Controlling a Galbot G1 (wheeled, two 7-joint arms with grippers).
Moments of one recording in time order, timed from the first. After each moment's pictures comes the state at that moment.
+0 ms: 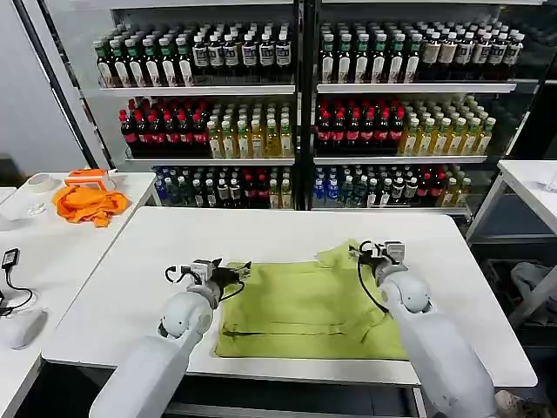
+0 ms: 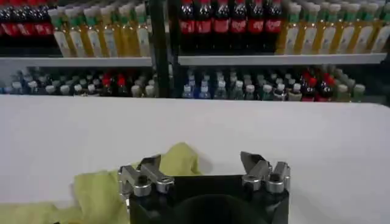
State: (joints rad) left arm 0.76 -1.20 -0.09 -1.50 -0.59 0.55 -0.22; right arm -0.61 1.21 0.15 1.31 0.59 -0.54 0.23
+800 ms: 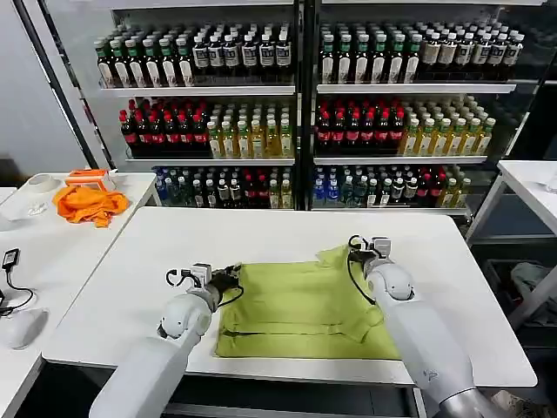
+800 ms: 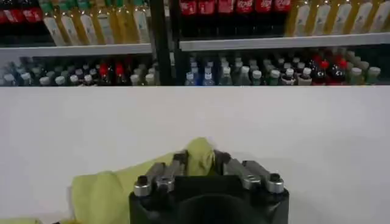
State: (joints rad) left arm 0.77 -1.20 -0.09 -1.47 -0.62 0.57 -0.19; right arm -0.55 1.25 0.12 1.18 0.60 -0.52 0.21
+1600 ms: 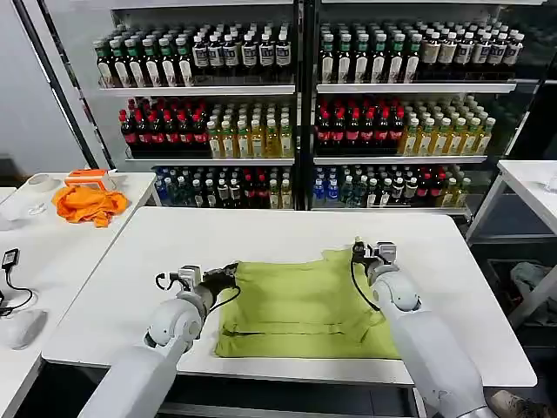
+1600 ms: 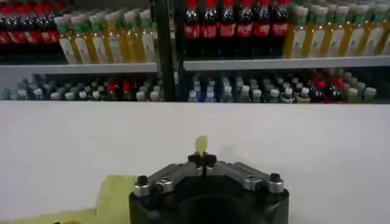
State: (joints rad) left arm 0.85 -1.15 -0.15 -1.62 -0.70 0.53 -0.16; right arm -0.67 1.20 0.17 1.37 0.57 -0.45 0.21
